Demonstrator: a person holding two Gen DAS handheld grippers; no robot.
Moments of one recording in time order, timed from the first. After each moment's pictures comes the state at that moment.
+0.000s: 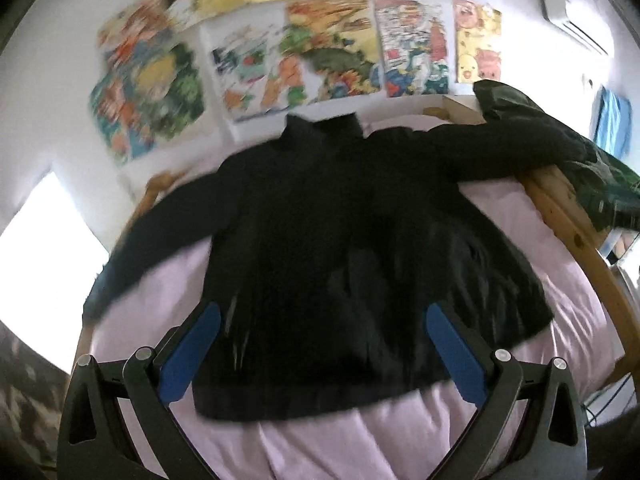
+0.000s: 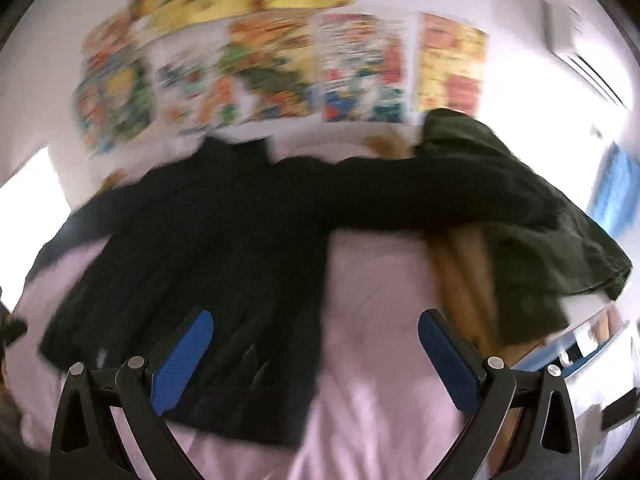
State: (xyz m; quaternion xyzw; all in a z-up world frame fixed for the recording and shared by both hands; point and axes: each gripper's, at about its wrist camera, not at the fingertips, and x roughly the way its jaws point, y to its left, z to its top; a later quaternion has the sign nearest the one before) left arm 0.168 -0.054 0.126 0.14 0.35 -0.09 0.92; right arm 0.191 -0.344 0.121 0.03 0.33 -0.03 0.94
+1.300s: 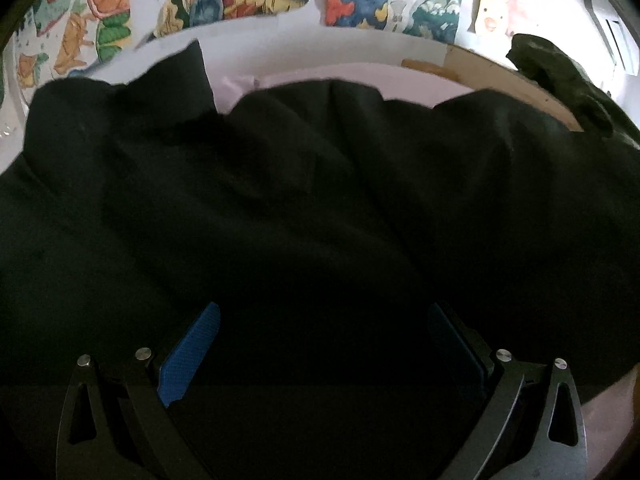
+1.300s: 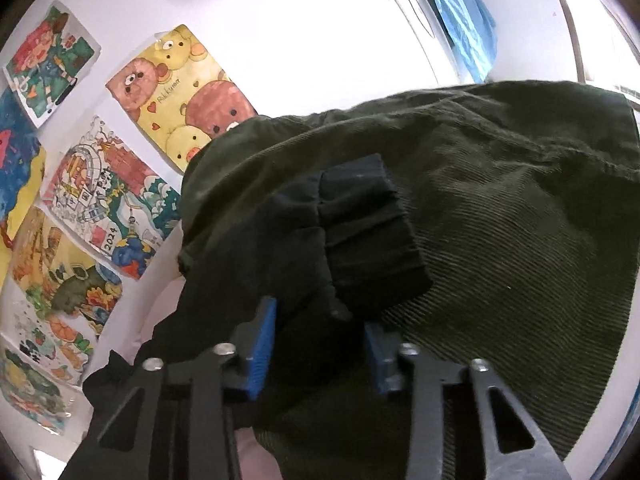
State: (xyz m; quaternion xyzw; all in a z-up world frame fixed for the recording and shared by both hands) left arm 0.594 -0.264 -0.086 0.08 0.42 -0.18 0.88; right arm 0.327 -0.653 0.059 0.37 0.24 -0.22 0.87
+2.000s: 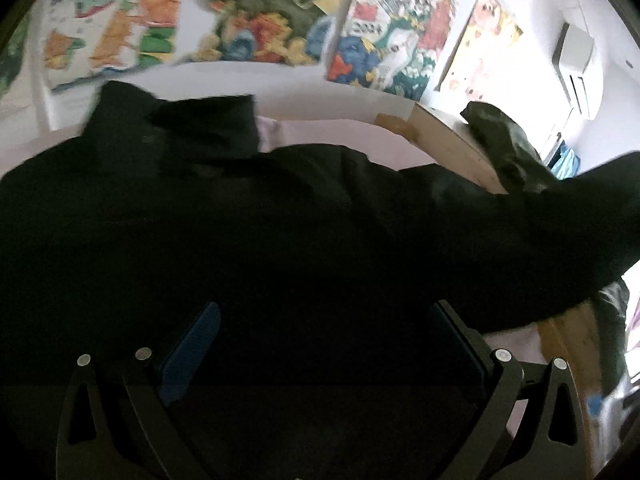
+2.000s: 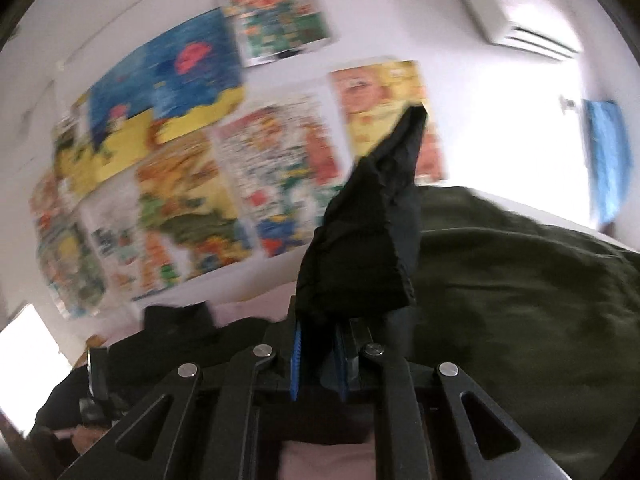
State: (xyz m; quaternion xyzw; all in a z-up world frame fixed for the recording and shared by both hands) left arm 0.537 -0.152 0.016 -0.01 0.42 -0.27 0.87; right arm 0.369 -0.492 0.139 0.15 0.15 -0.01 0.98
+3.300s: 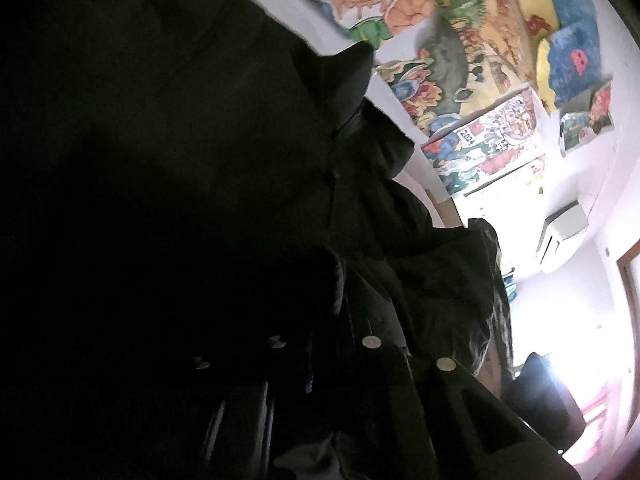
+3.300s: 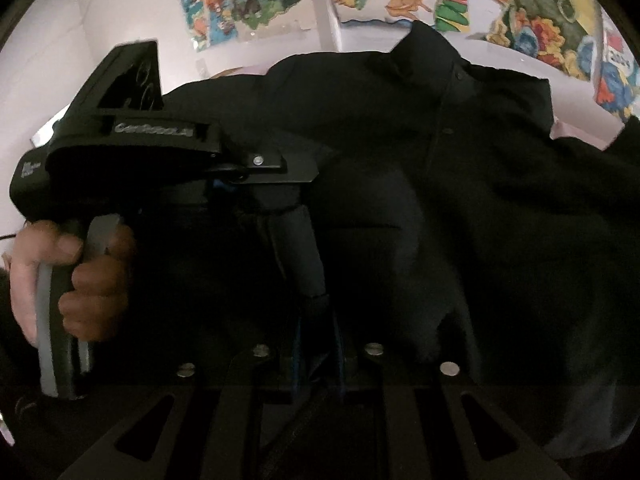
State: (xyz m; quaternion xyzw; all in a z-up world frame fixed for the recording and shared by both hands) left arm 0.570 0.088 -0.027 -0.30 0.44 -0.28 0.80; right arm 0.482 -0.123 -0.057 -0.08 0.43 0.28 0.86
